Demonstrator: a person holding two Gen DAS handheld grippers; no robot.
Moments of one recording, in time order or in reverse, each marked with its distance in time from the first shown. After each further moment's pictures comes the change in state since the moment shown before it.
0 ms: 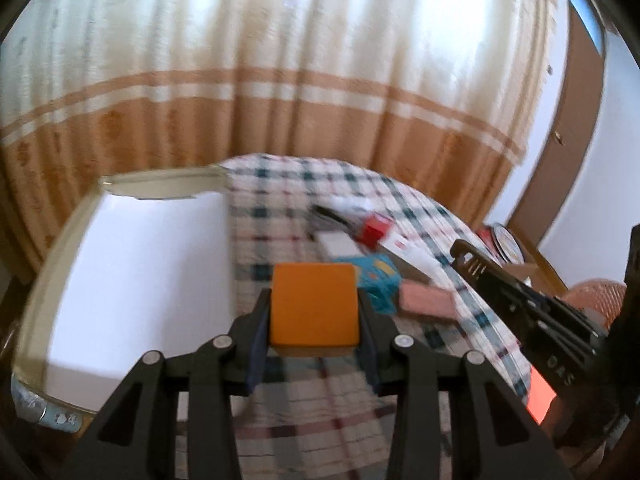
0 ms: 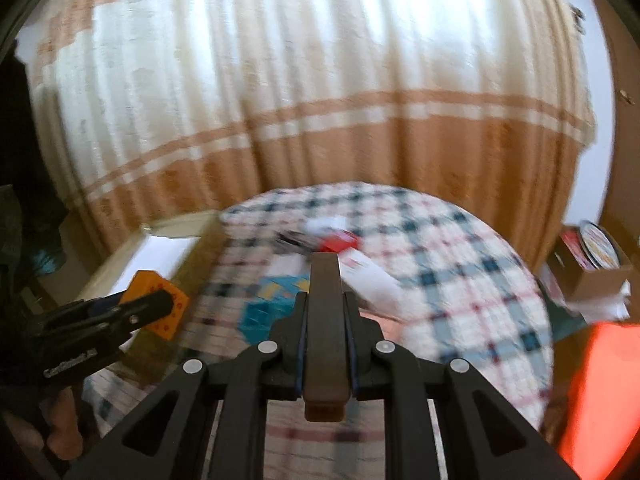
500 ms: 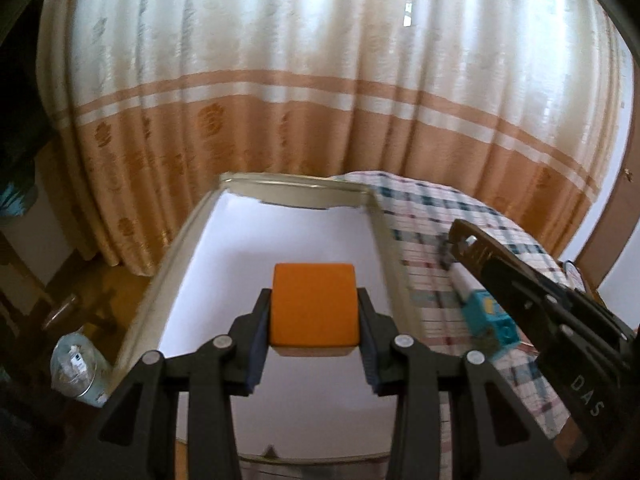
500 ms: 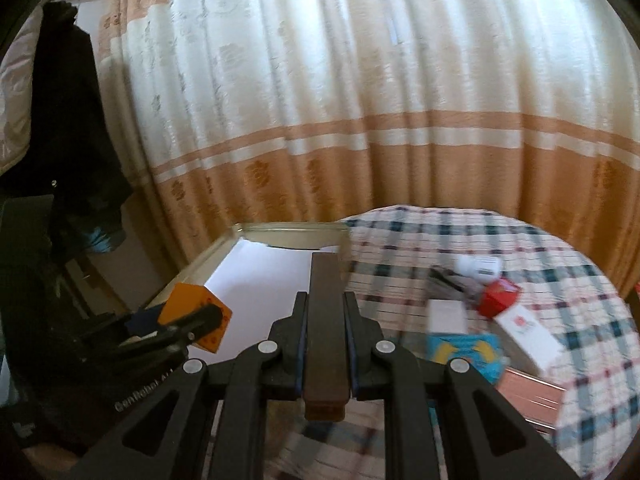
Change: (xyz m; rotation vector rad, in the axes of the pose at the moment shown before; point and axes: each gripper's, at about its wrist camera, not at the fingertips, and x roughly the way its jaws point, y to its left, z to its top) left arm 0.005 0.089 0.005 -0.113 -0.030 0.259; right arm 0.062 0.114 0.025 -0.122 0.013 0.243
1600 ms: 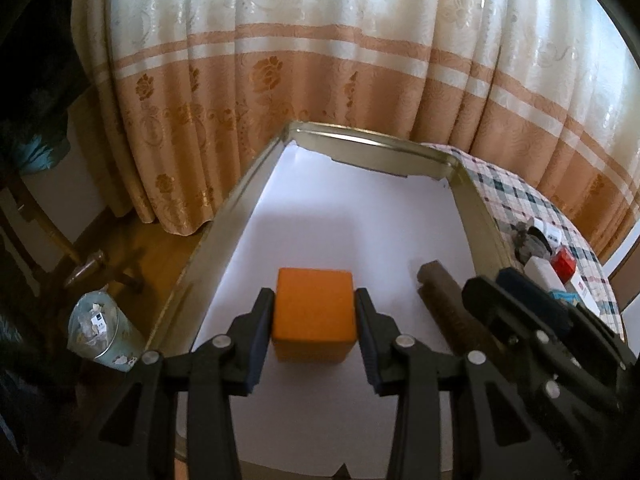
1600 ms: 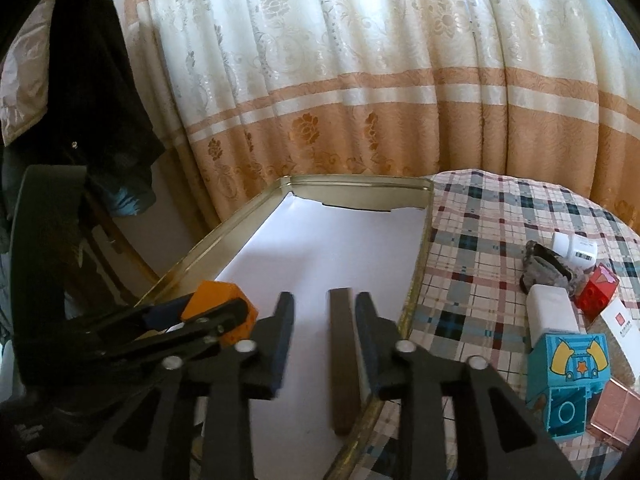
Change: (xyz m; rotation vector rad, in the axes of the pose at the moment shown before) left arm 0.032 0.038 -0.012 -0.096 0.096 0.130; right arm 0.062 0.029 -0.019 -0.040 0.101 0.141
